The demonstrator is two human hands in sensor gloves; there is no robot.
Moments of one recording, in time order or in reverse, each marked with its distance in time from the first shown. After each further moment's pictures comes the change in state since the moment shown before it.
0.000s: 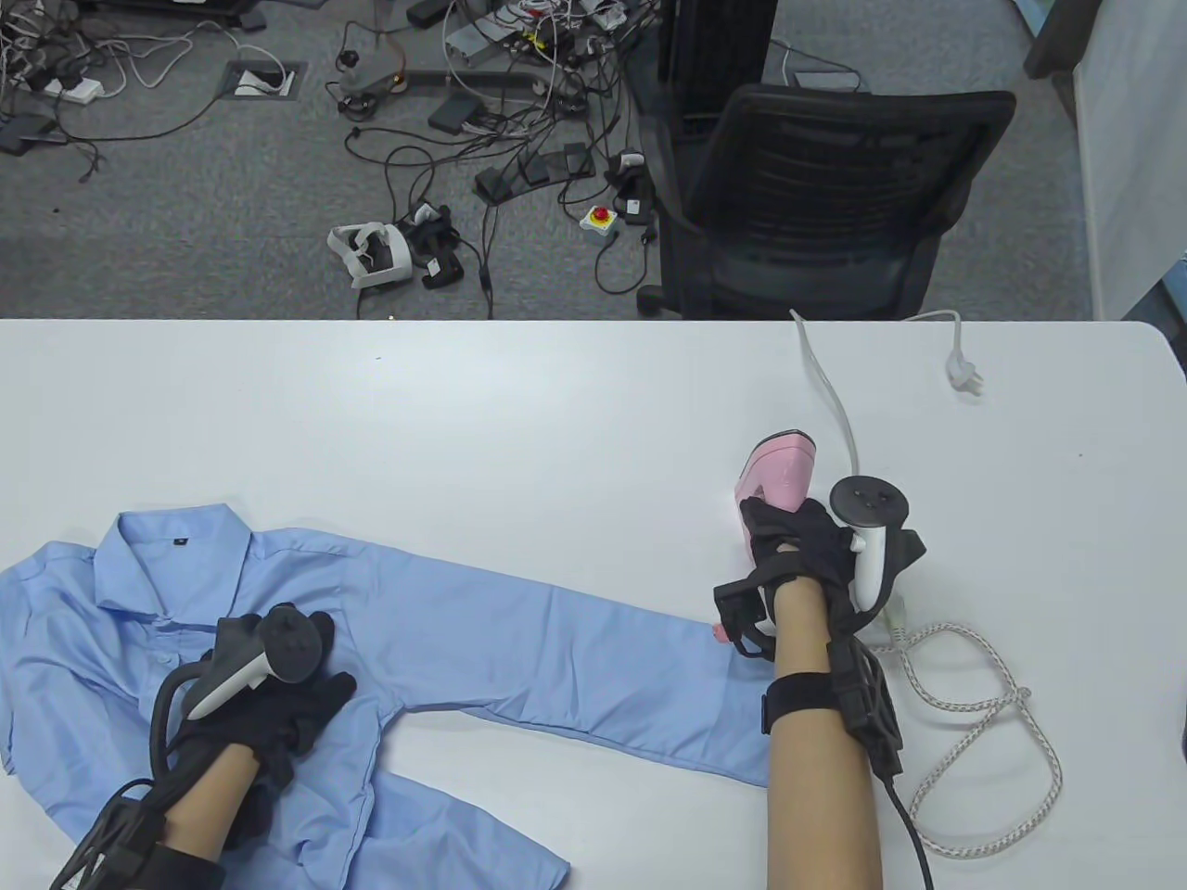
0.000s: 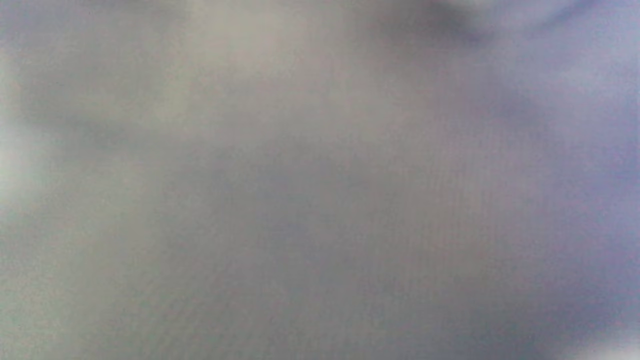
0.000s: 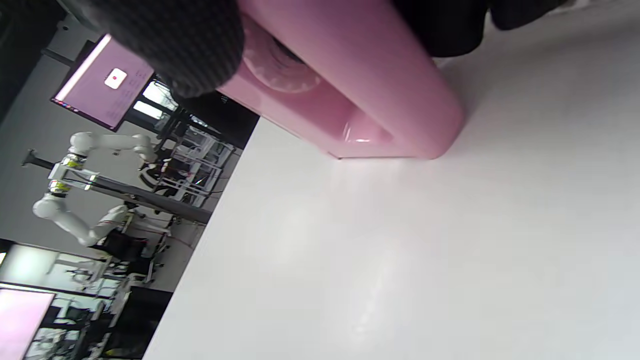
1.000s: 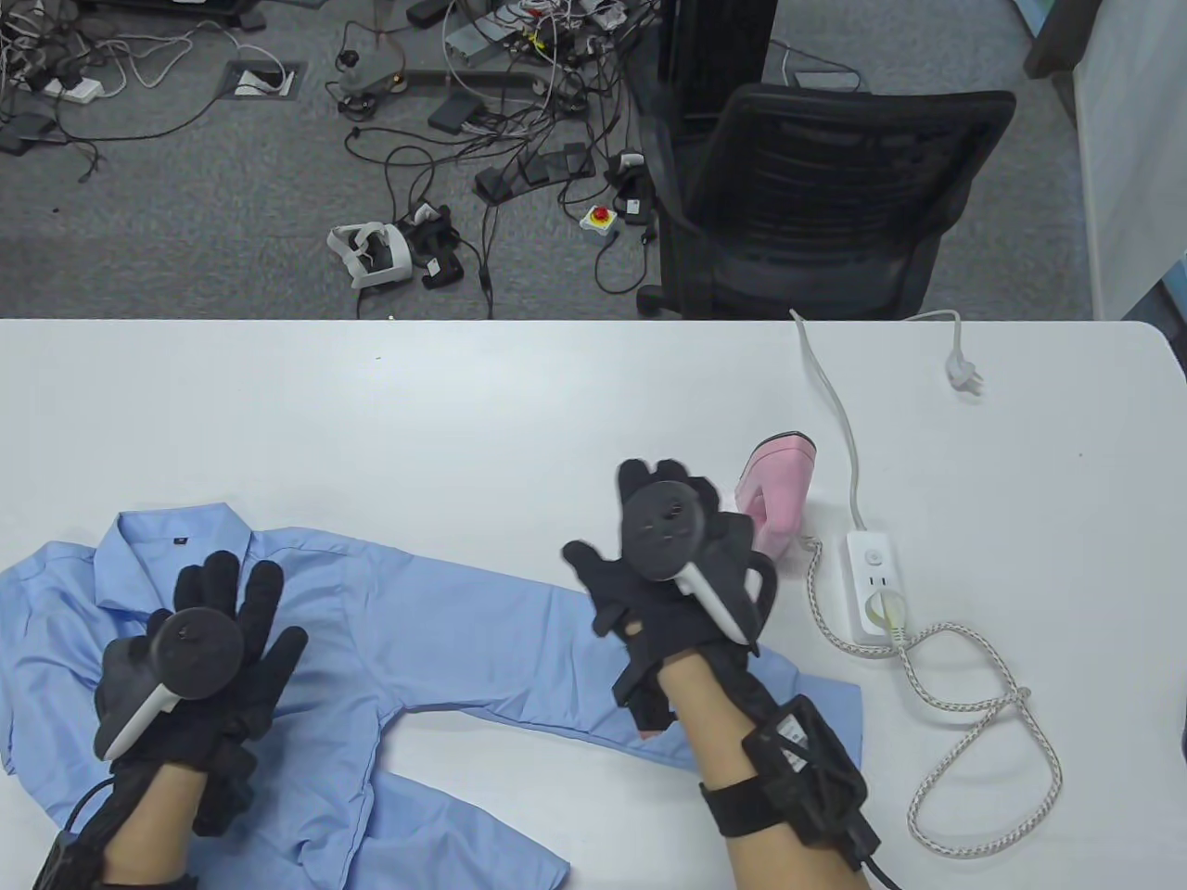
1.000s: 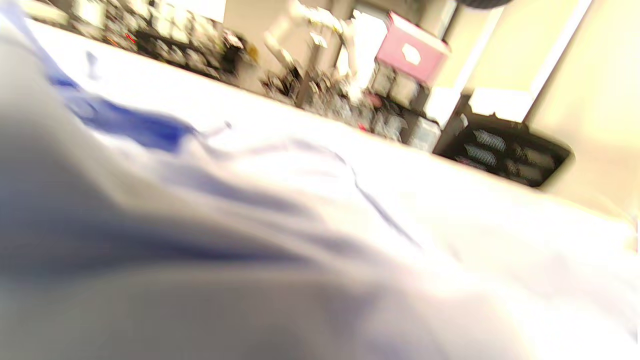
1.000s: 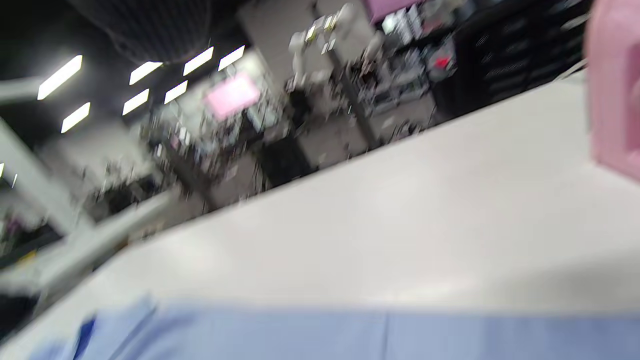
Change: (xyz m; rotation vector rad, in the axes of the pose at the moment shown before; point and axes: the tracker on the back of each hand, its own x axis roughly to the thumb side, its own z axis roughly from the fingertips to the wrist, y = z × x) left_hand -0.044 0.046 0.062 0.531 -0.096 0.309; right_hand 0.107 0.077 0.210 0.121 -0.739 0.707
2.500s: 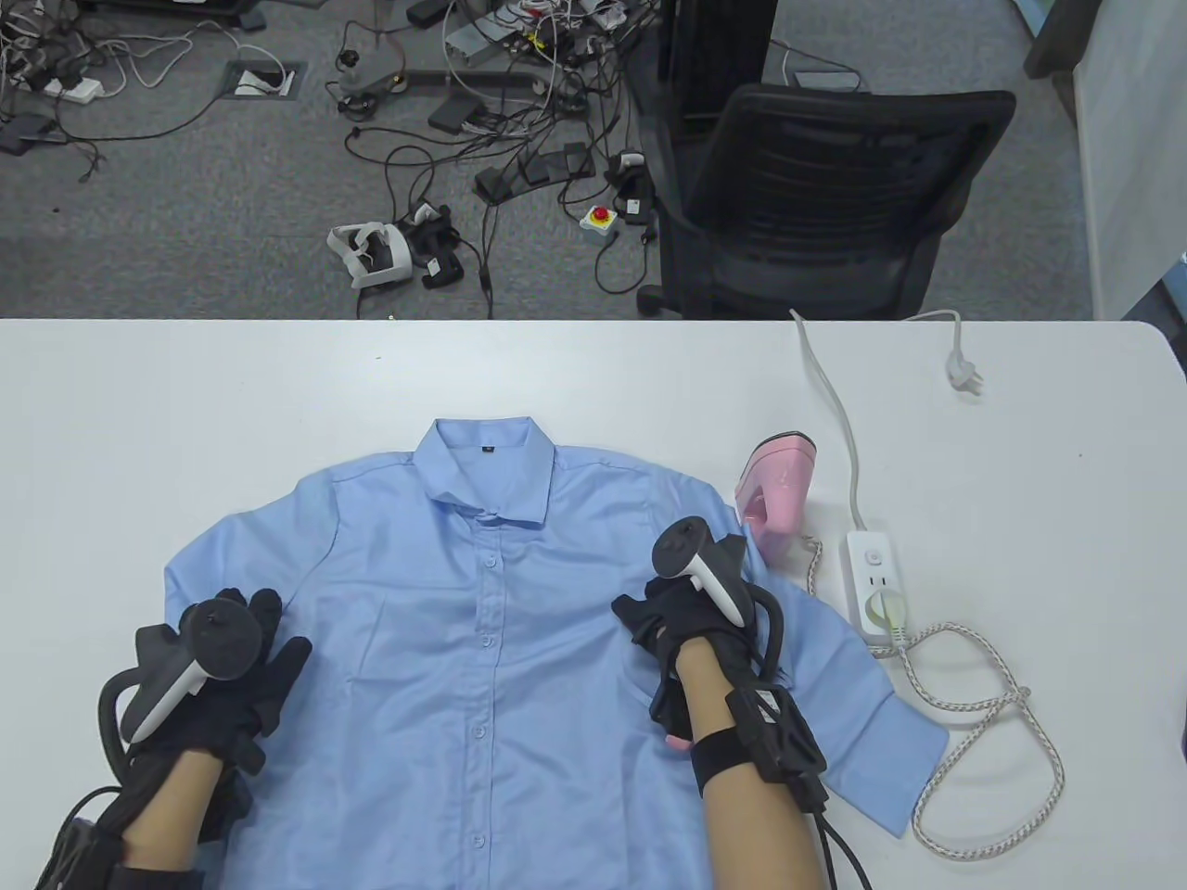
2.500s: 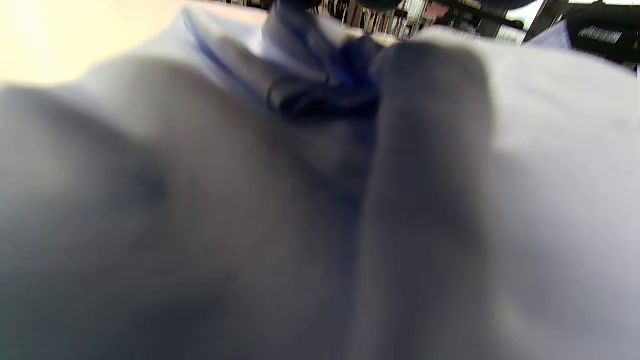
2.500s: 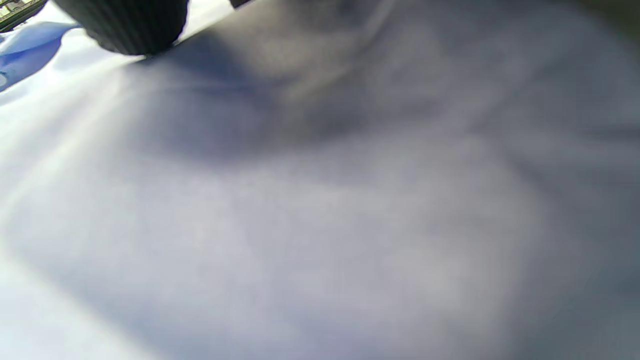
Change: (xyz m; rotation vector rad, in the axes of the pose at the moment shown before) left_hand -0.004 -0.048 -0.035 -0.327 0.171 -0.179; right_hand -0.143 0.120 -0.074 0.274 0.444 -0.017
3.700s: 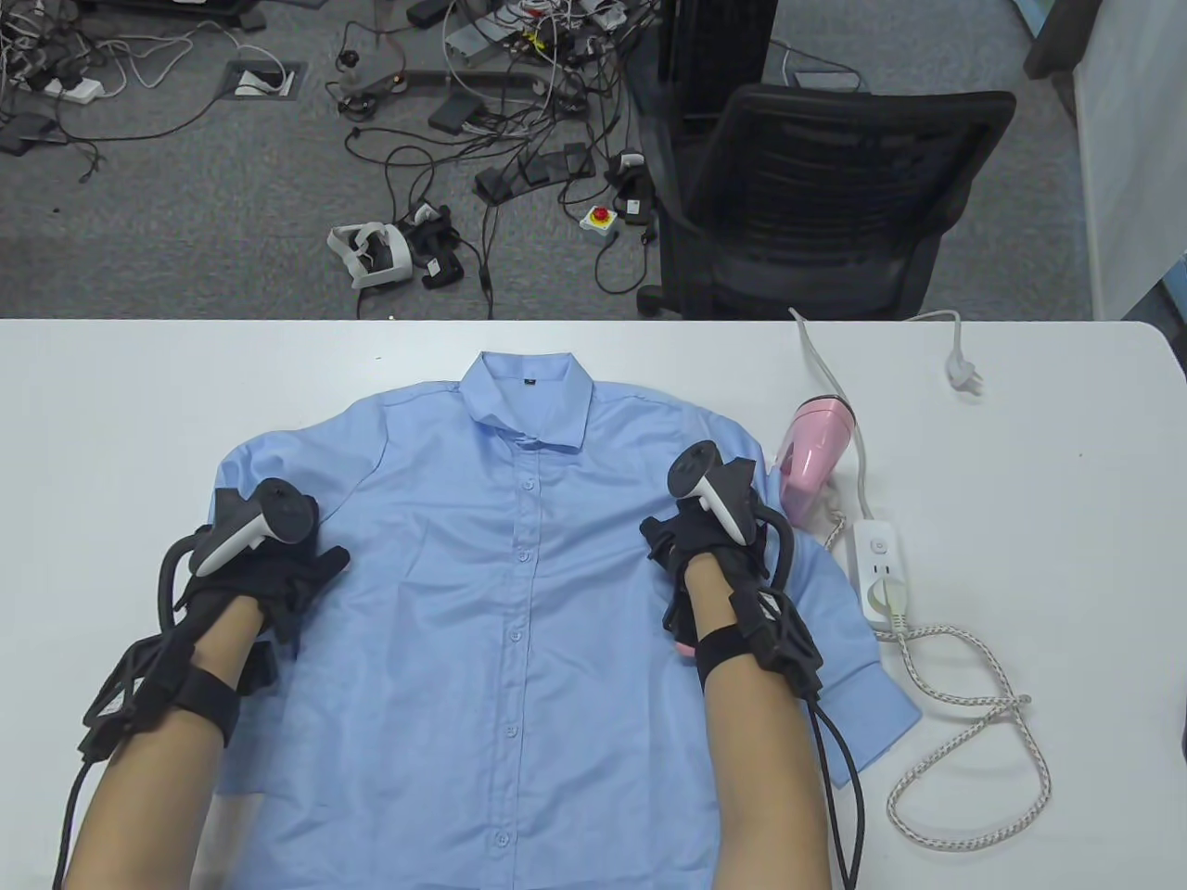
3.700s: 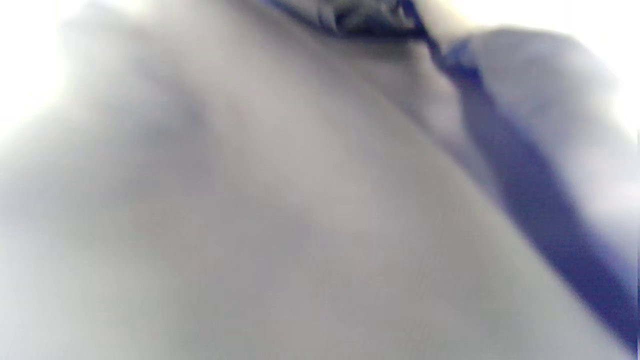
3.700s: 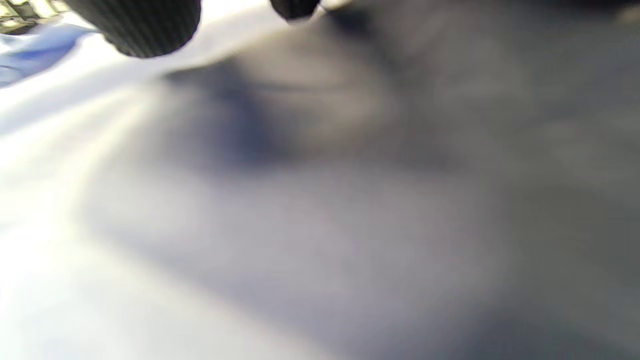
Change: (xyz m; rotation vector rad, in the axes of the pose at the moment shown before) left_hand 0.022 0.044 -0.093 -0.090 0.012 -0.124; right_hand 0.019 -0.050 -0.047 -0.138 0.004 0.060
